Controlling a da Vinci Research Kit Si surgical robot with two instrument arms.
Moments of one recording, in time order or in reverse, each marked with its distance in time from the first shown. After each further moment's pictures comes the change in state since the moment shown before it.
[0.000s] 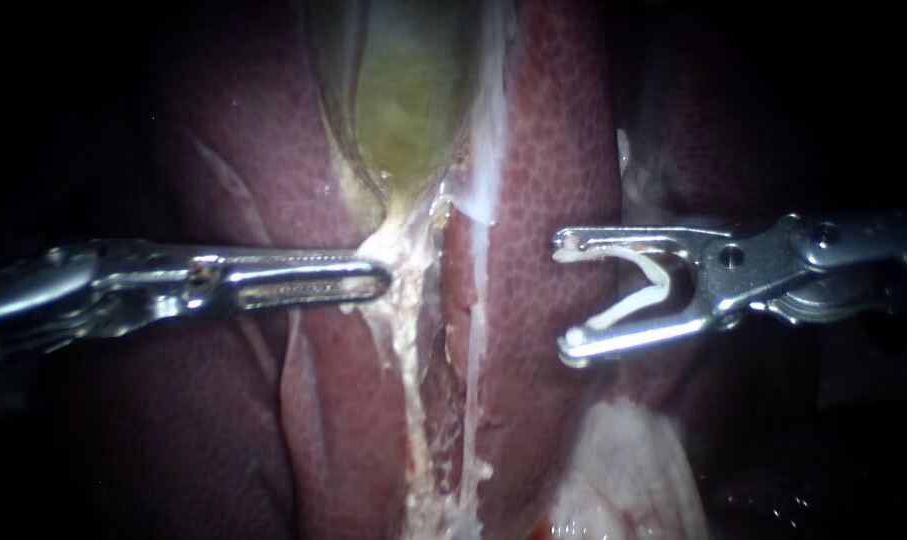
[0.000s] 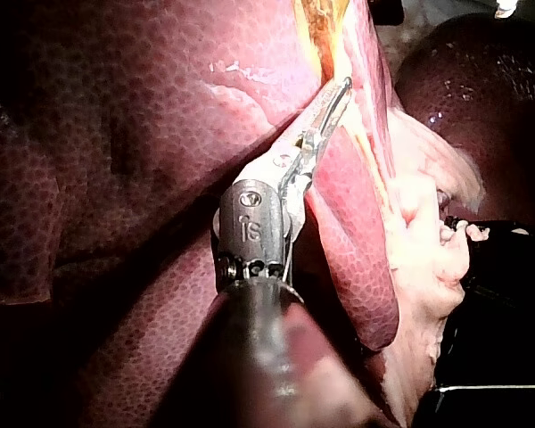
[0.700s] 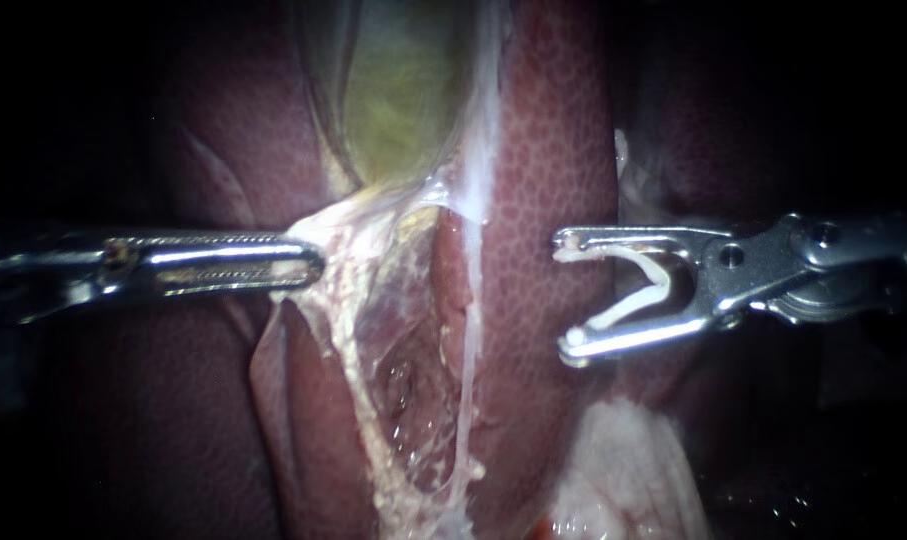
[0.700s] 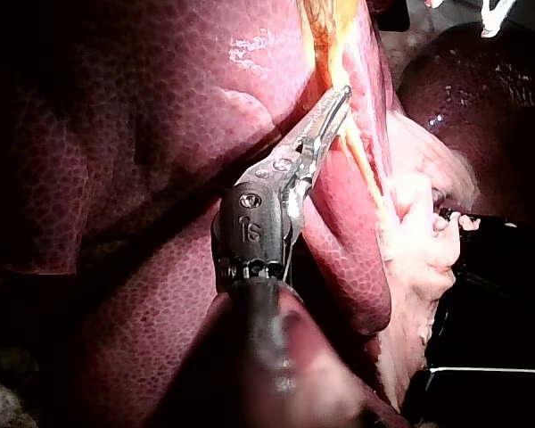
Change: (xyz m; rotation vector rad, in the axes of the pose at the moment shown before) right arm 0.000 0.000 0.000 0.000 0.000 0.000; left arm -0.004 -0.001 -0.004 -0.013 -0.032 0.015
